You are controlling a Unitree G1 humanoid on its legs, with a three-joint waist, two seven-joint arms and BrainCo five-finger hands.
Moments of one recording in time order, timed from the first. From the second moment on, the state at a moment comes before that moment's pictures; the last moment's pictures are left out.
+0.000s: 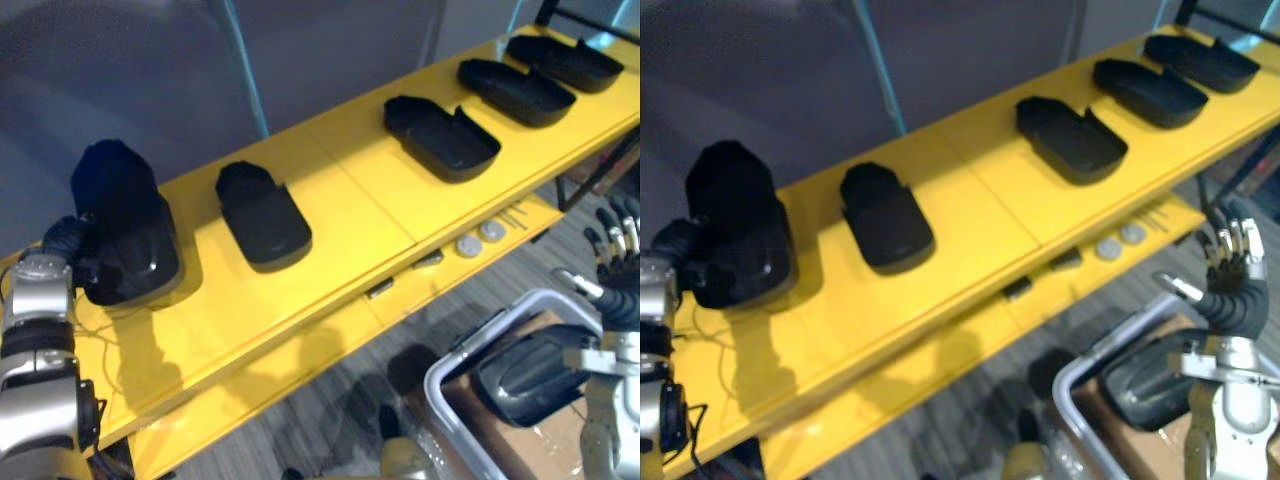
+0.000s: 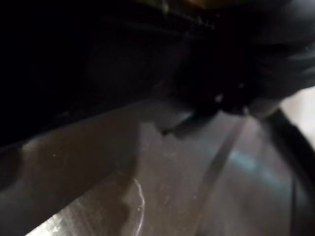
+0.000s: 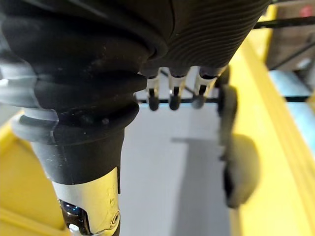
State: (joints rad) left arm -0.69 0.80 0.17 0.83 0.07 0.37 -0.16; right arm 0.19 -0.37 -0.44 -0.27 0.44 -0.26 0.12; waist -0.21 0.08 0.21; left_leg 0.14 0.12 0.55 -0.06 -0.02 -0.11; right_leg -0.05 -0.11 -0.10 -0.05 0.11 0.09
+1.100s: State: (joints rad) left arm -0.62 0.81 0.17 0.89 0.24 0.37 -0.02; right arm 0.19 -0.36 -0.39 -0.27 0.44 -0.23 0.09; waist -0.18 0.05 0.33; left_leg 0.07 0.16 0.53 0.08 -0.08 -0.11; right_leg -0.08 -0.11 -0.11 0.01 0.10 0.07
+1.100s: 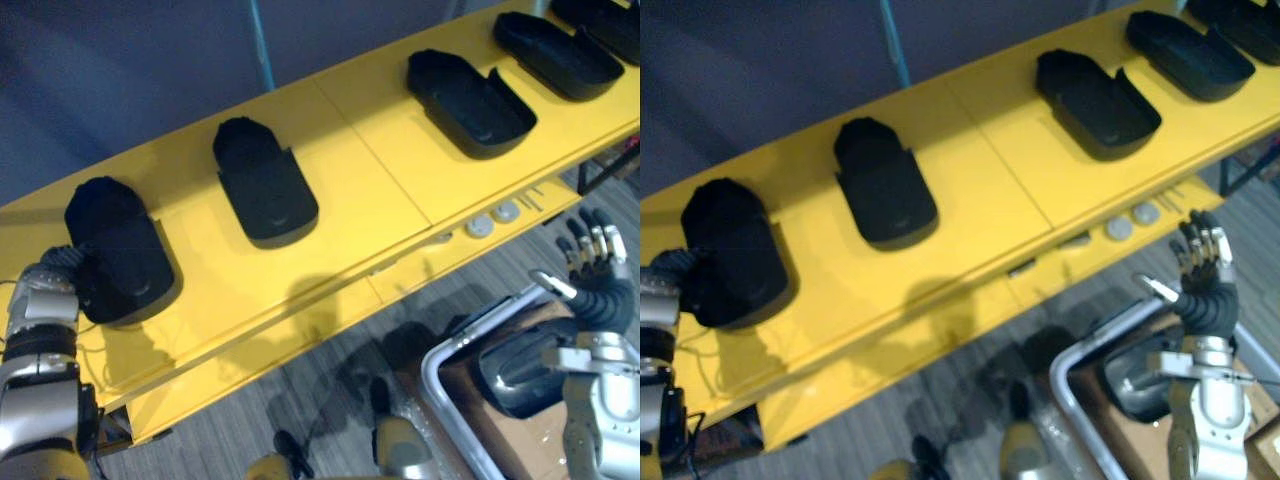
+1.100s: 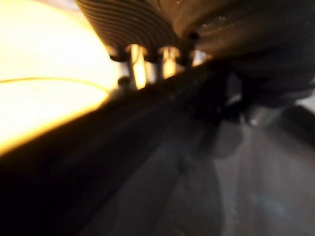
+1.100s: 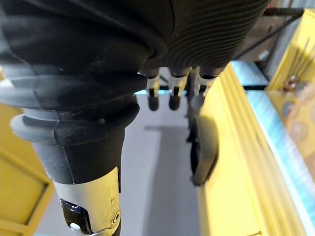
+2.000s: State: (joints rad) left arm -0.48 0.81 0.27 0.53 0.04 -0.11 0.50; right arm 0.21 -0.38 -0.34 -0.22 0.48 -0.35 0.22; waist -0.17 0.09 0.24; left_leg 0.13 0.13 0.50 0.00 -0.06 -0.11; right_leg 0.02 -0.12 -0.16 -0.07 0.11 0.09
